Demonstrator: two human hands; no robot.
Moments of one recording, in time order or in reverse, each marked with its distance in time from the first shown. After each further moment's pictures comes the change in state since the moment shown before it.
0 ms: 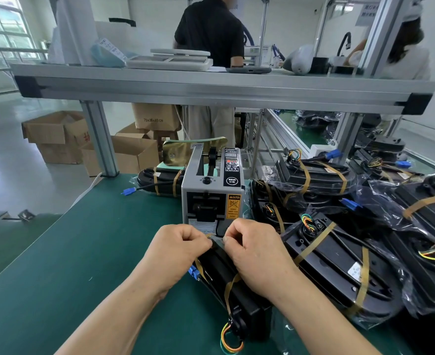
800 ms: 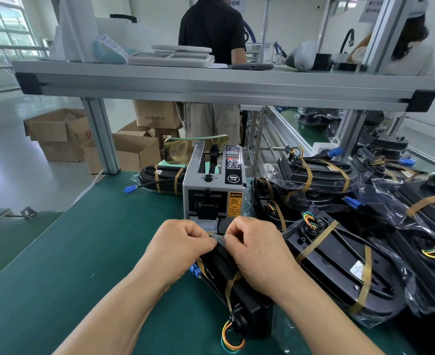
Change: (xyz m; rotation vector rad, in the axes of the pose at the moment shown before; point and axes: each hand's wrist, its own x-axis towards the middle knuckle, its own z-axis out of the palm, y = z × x) left_hand 0.003 0.003 0.000 0.125 0.023 -0.016; right_hand 0.002 0.002 0.002 -0.020 0.009 -0.022
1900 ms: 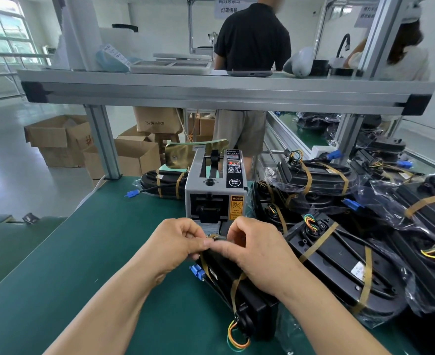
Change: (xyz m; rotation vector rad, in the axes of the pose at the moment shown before) left_hand 0.023 -0.011 -0.013 -0.151 -0.168 0.010; right_hand 0.003 0.008 0.000 0.036 -0.041 -0.010
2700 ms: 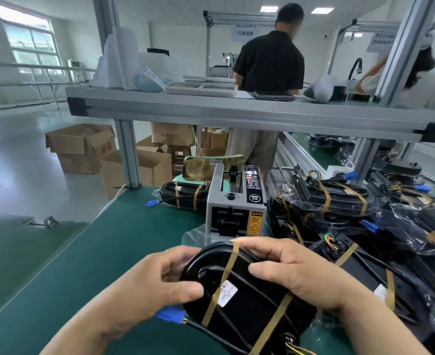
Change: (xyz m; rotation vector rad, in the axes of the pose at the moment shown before) left_hand -0.074 -0.011 -0.064 -0.067 -0.368 0.190; right_hand -0.008 -0.014 -0.040 0.565 -0.586 -0.133
